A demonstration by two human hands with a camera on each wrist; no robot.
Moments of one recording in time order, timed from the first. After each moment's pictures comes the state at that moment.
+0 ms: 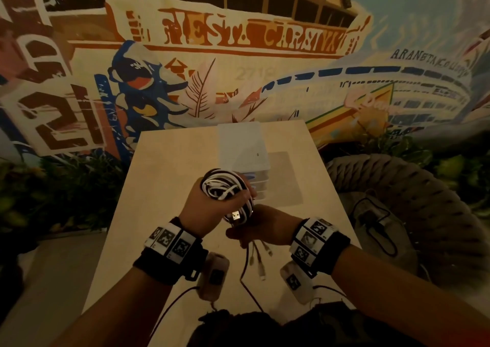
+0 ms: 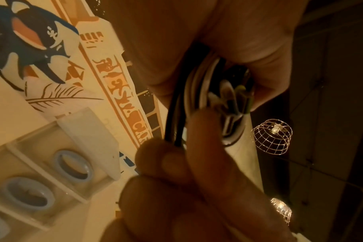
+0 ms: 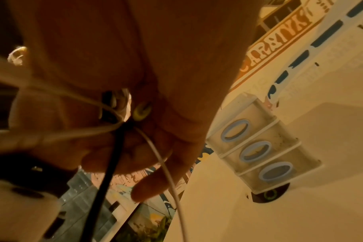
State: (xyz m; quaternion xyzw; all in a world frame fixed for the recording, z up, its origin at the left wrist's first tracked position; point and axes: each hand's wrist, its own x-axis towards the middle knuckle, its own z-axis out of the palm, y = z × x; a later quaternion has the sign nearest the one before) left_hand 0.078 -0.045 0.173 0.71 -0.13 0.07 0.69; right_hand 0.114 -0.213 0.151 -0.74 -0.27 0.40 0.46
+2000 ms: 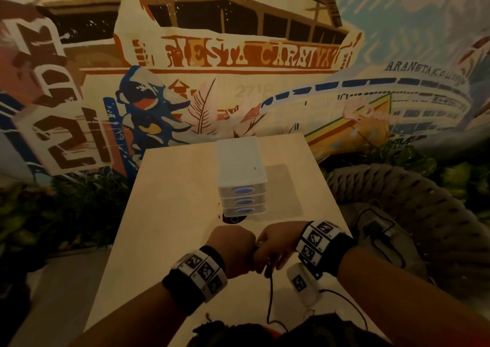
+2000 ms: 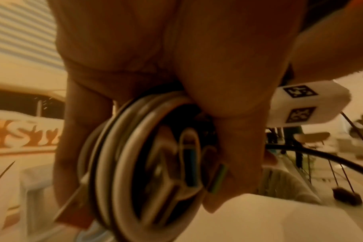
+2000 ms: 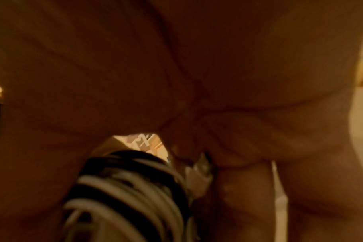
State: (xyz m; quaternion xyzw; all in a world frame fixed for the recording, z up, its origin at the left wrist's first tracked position) left_hand 0.073 -0.101 0.142 0.97 -0.11 -0.23 -0.07; right_hand 0.135 -0.242 0.138 -0.75 -0.16 0.58 0.29
